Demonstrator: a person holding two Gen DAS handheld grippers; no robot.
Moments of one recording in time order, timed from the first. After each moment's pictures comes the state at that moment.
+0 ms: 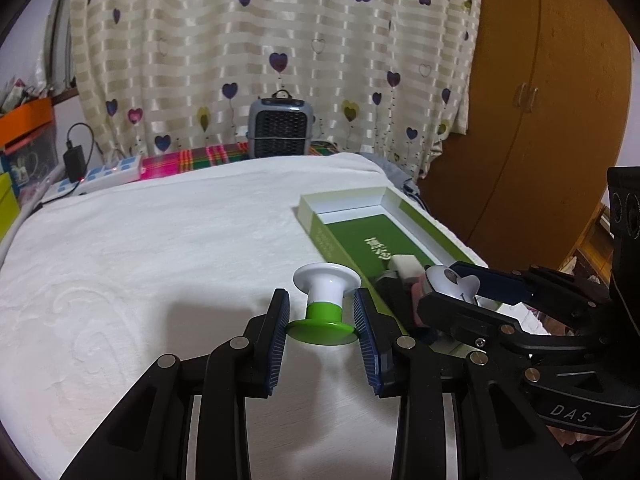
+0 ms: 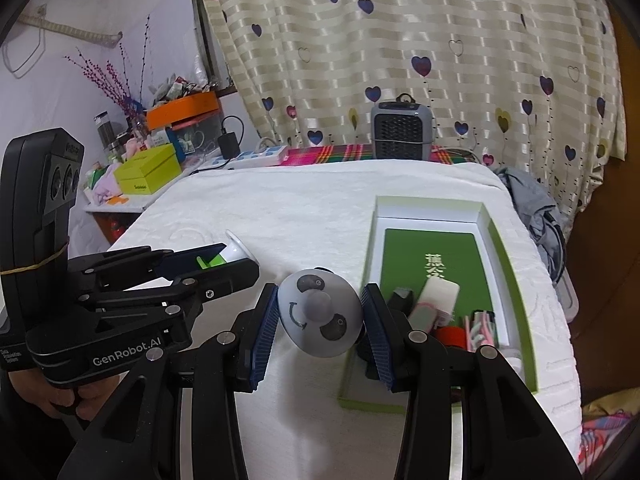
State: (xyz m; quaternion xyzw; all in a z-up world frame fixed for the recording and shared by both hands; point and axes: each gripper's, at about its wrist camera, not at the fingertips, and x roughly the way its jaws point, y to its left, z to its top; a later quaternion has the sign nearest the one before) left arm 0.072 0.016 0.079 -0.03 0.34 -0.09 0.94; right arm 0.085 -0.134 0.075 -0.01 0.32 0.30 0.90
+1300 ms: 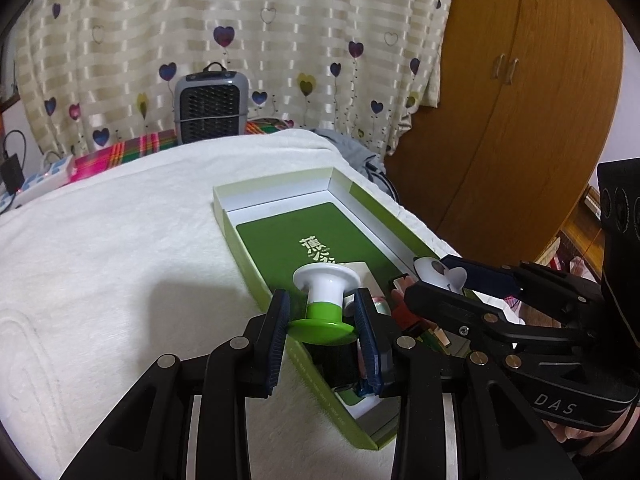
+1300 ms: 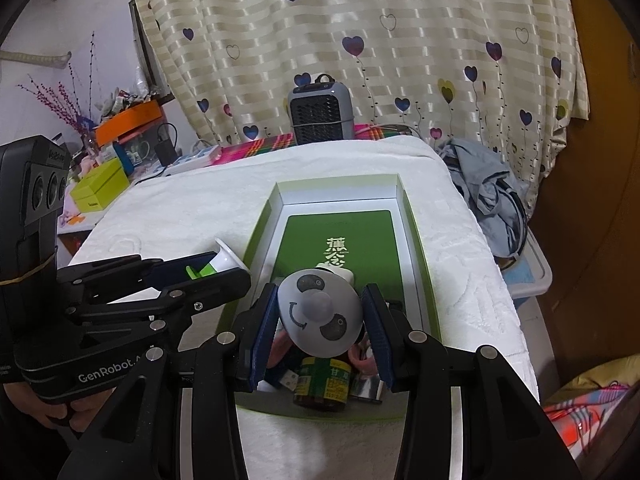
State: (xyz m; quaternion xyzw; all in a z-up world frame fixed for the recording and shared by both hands) left arm 0.133 -0.047 0.051 -0.02 0.37 -0.15 0.92; right arm 0.135 -0.197 0.049 0.01 0.35 0.23 0.91
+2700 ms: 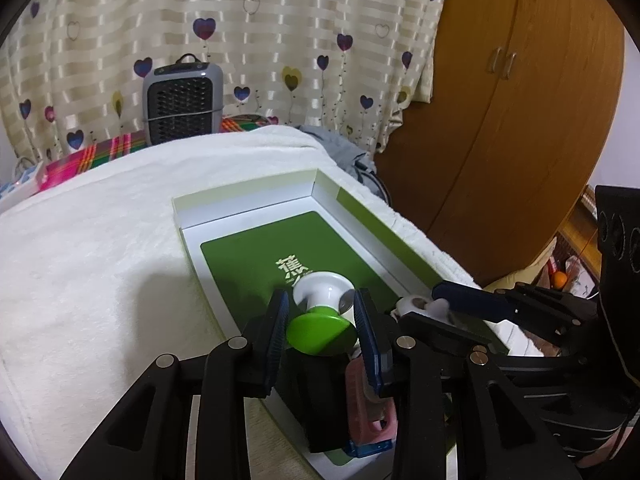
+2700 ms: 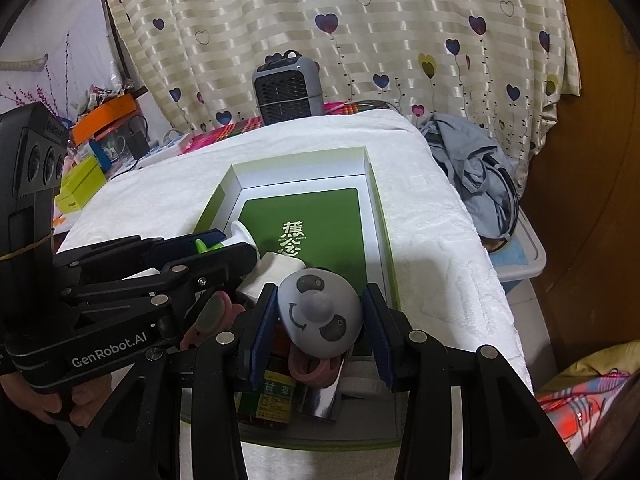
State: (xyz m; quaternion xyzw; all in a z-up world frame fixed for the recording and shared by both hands) left arm 0.172 -0.066 0.037 -0.03 0.37 -0.17 0.91; right arm 0.160 -0.213 0.027 0.02 0.38 0.21 0.90
